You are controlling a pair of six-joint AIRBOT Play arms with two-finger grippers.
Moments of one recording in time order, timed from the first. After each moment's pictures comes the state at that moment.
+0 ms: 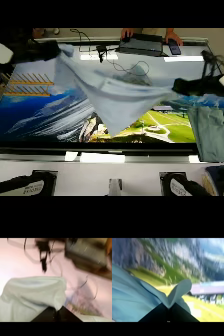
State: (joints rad) left arm -0.14 -1.31 1.70 1.26 -0.81 -1.66; right arm -0.18 -1.14 1.35 -1.16 1.11 1.40
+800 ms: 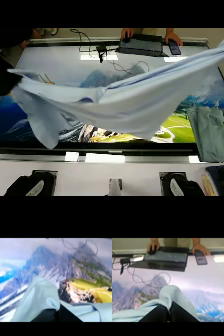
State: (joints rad) left arm -0.13 -0.79 1.43 1.32 -1.31 -1.66; right arm -0.18 -0.84 1.61 -1.34 1.18 1.43
